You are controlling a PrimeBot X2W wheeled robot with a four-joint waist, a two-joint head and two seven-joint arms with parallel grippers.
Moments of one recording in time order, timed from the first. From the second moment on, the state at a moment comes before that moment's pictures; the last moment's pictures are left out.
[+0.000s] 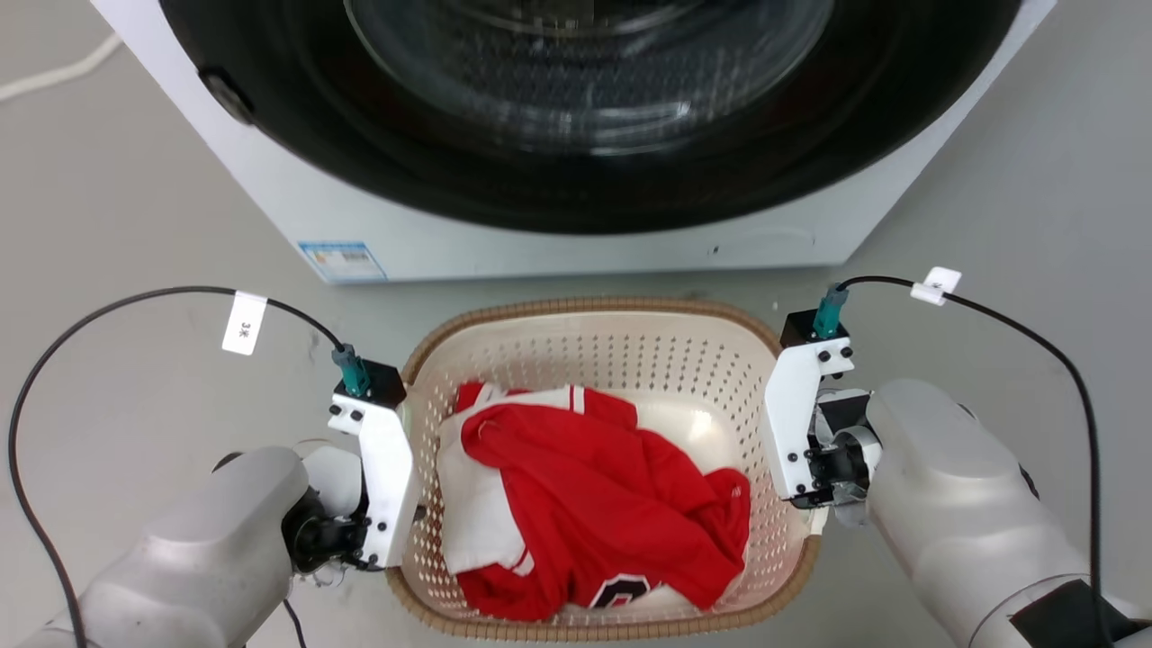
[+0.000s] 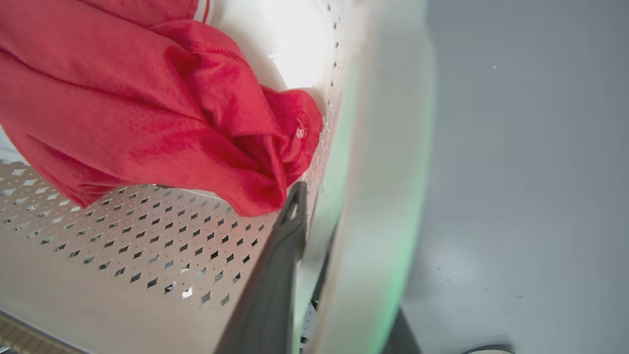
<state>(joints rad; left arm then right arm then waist) -0.81 0.50 -1.24 0.74 -1.25 -0.13 0.53 -0.86 -0.04 0.47 1.21 0.48 0.13 0.72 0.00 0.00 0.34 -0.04</state>
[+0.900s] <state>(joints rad) -0.72 0.53 -1.27 0.74 -1.38 -0.13 0.68 -0.78 -0.03 0.61 1.21 0.61 0.13 0.81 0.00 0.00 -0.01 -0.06</state>
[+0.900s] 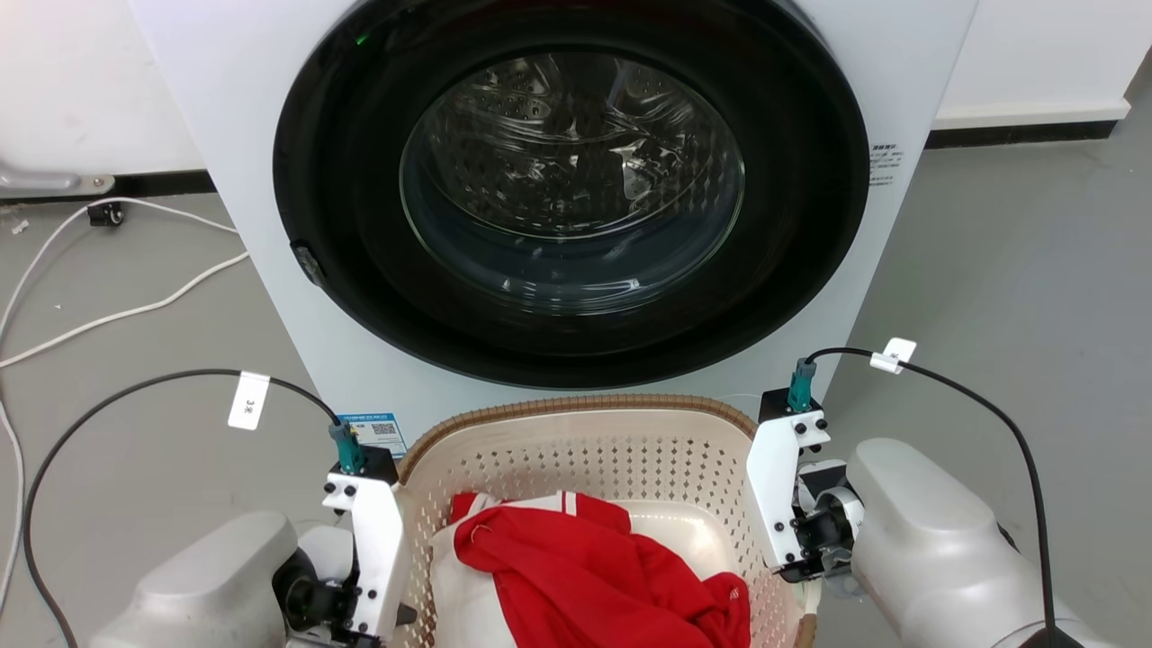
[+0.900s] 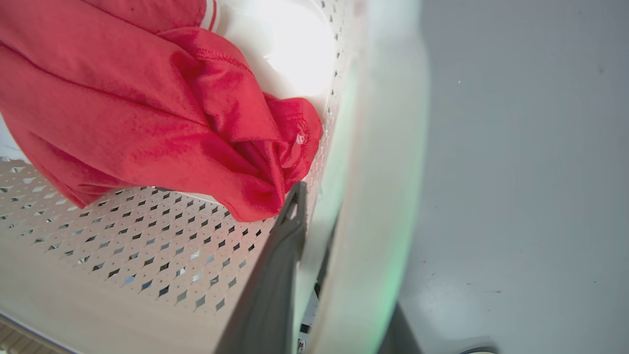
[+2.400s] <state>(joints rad) -0.71 0.52 -1.28 0.75 -1.40 -0.13 0.74 -0.77 -0.04 0.72 1.21 0.73 0.13 0.85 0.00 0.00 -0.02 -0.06</state>
